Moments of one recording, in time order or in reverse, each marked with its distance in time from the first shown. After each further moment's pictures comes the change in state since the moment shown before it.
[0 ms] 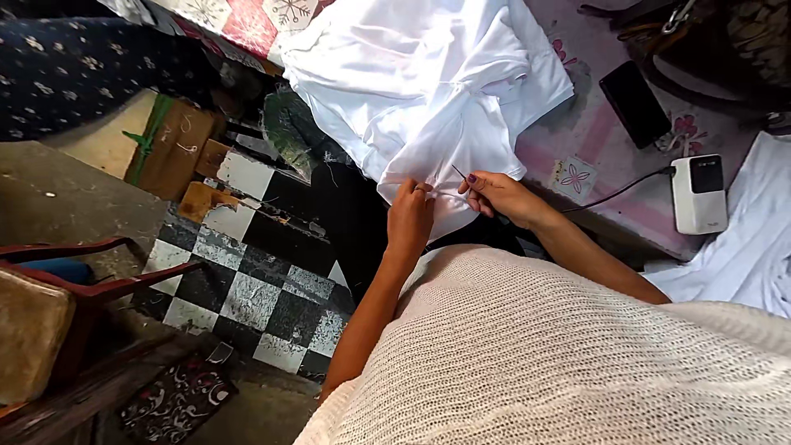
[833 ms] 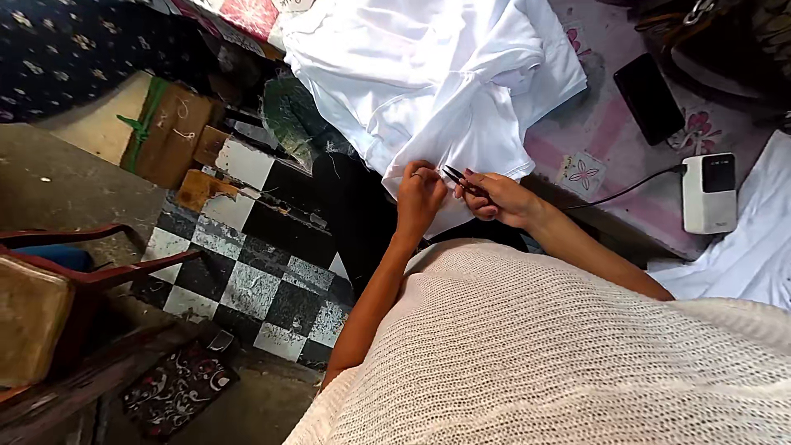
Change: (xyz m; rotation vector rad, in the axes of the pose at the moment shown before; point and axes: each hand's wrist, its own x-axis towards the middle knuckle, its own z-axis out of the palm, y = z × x) left_hand 0.008 -0.021 0.021 -0.325 0.142 0.100; right_hand 0.014 0.005 0.012 0.567 -0.200 0.189
